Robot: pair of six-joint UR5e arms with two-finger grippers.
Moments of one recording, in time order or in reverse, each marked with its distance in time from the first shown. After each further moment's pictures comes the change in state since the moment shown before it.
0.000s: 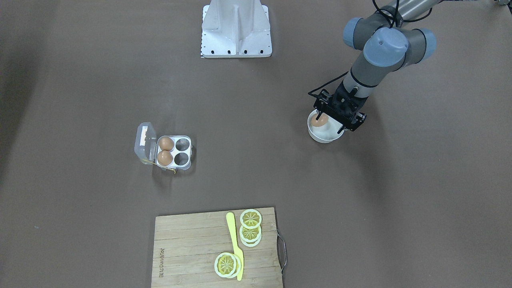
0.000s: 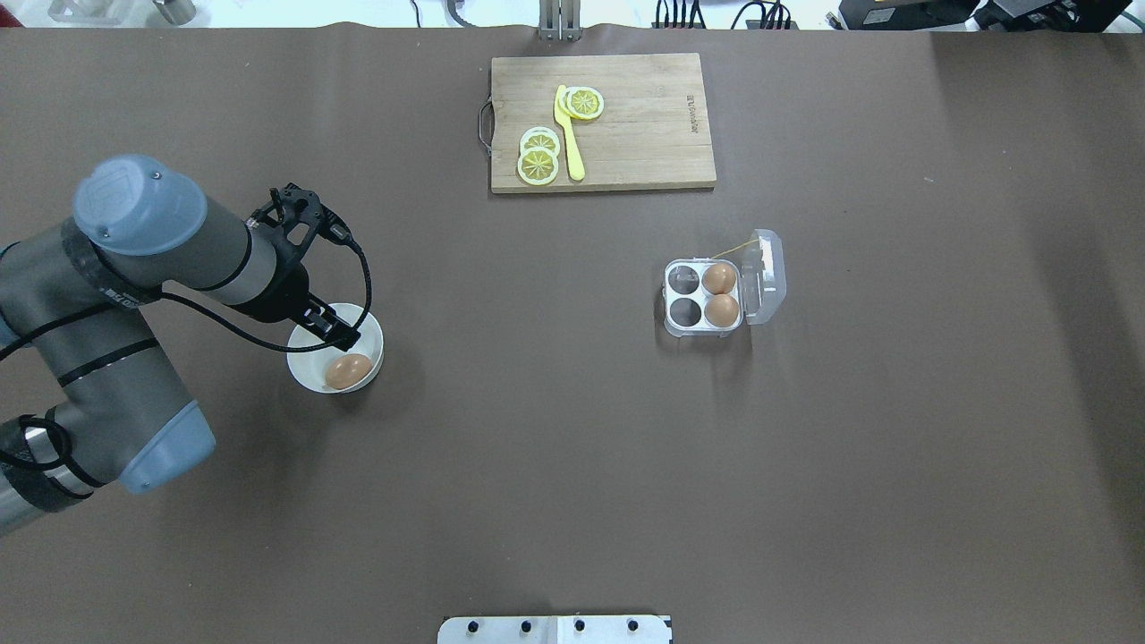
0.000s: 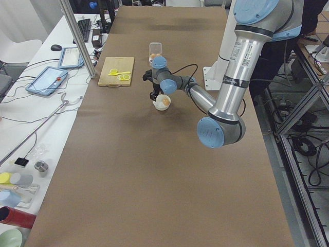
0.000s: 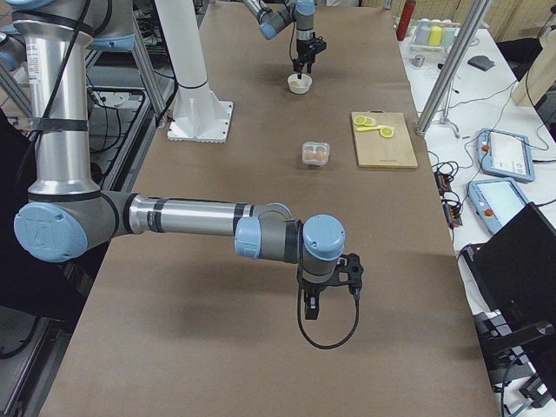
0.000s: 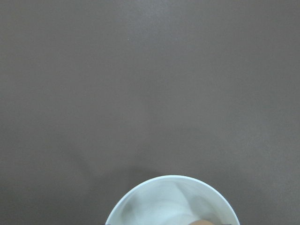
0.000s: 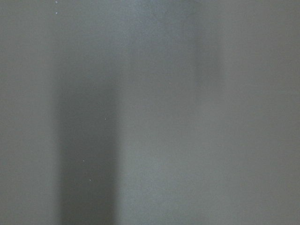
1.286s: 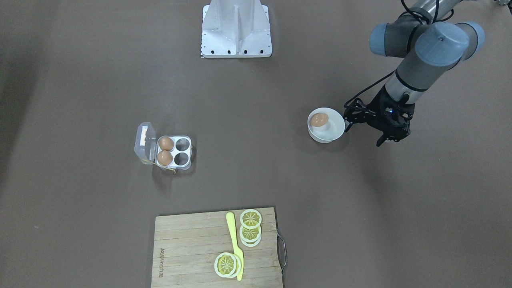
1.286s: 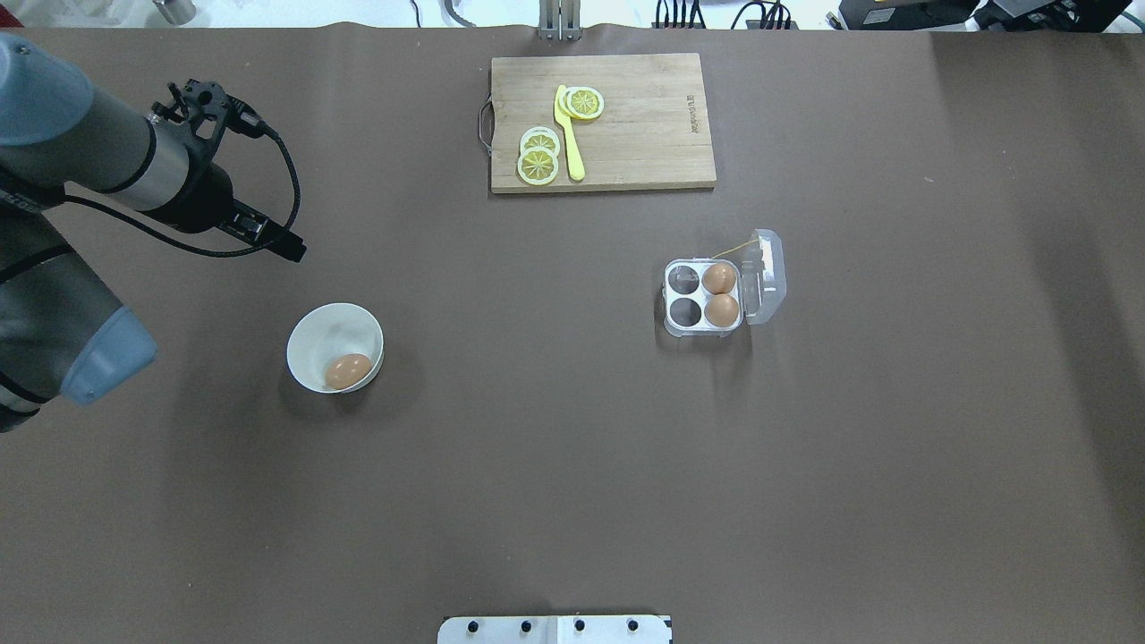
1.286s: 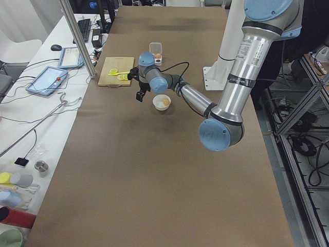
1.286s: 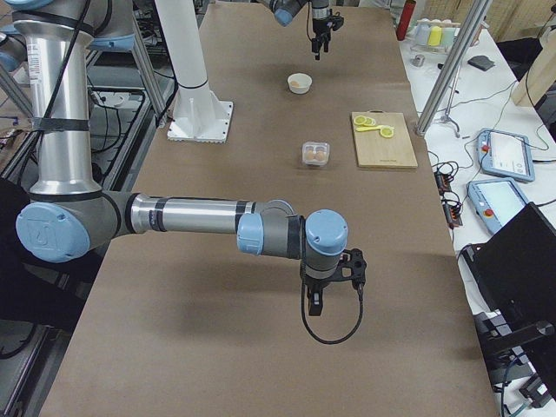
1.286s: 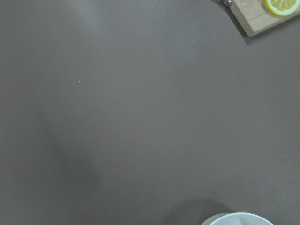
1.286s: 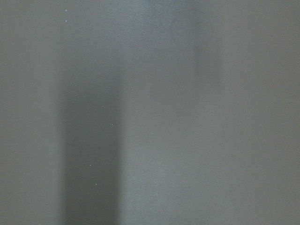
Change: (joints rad) left arm -0.177 -0.004 -0.004 0.015 -0.067 -0.041; right arm 0.000 0.009 0.008 -0.002 0.005 0.000
